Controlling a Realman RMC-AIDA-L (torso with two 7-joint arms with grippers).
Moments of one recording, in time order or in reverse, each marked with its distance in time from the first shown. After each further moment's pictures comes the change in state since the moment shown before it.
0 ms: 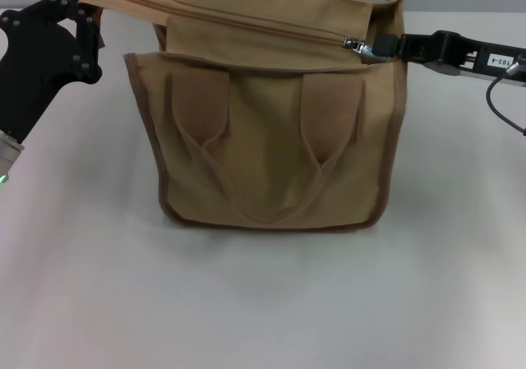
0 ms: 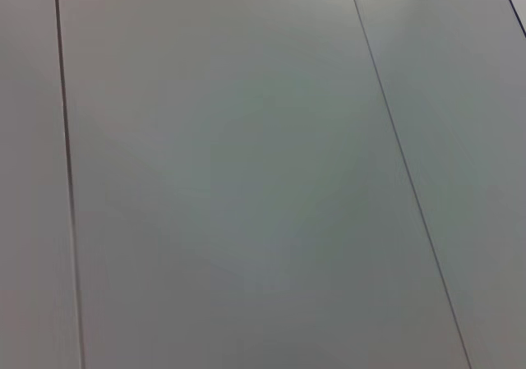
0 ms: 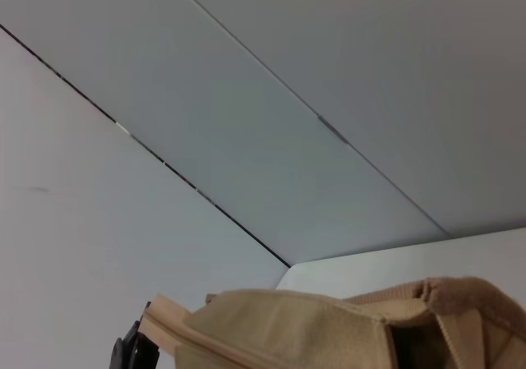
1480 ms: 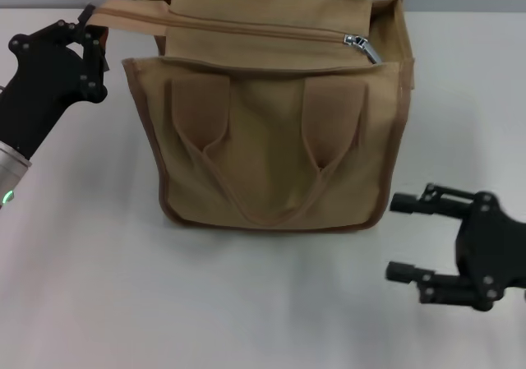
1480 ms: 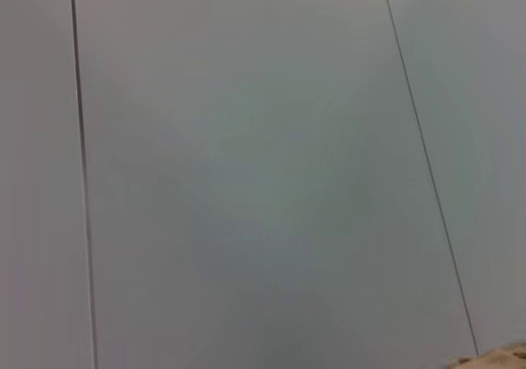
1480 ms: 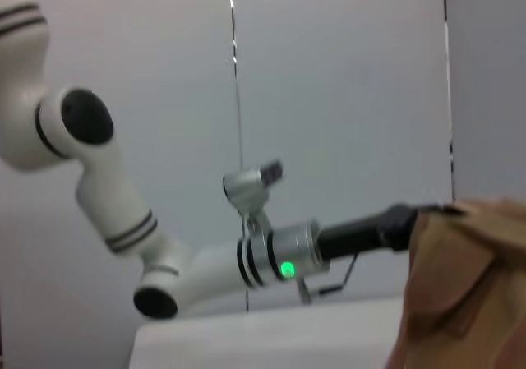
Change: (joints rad) left arm 0.019 -0.001 0.007 -0.031 0.007 -0.062 -0.002; right arm -0.203 0.034 0.180 0.188 -0.235 -0.462 -1.222
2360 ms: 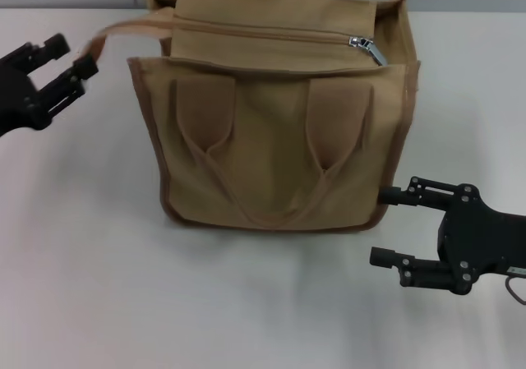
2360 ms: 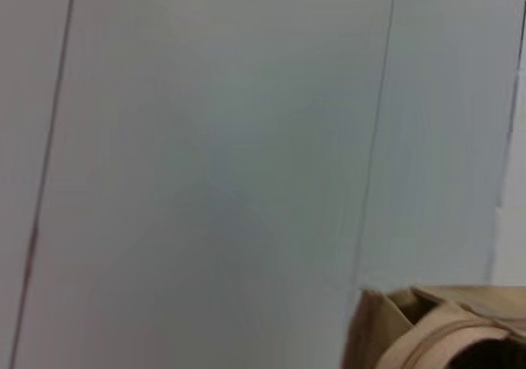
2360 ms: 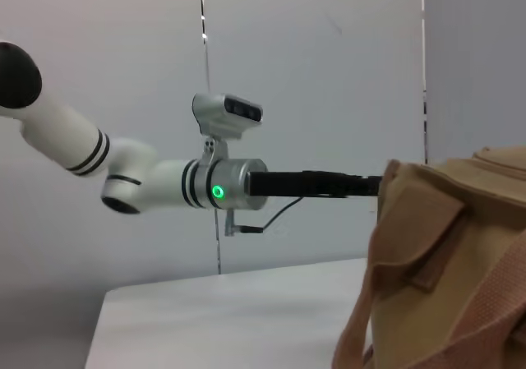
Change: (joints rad) left arm 0.128 0.055 0.187 0.448 0.176 0.020 -0.793; right arm 0.027 0.010 0.002 0.012 -0.017 0.094 0.000
